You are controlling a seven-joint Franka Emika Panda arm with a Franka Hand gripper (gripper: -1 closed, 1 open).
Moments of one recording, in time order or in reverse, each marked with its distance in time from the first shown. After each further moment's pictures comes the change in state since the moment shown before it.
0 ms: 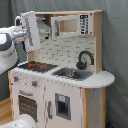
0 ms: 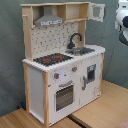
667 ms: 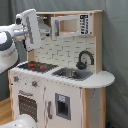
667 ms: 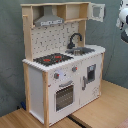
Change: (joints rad) arm -0.003 -0.007 -0.044 -0.007 0.000 0.016 0.049
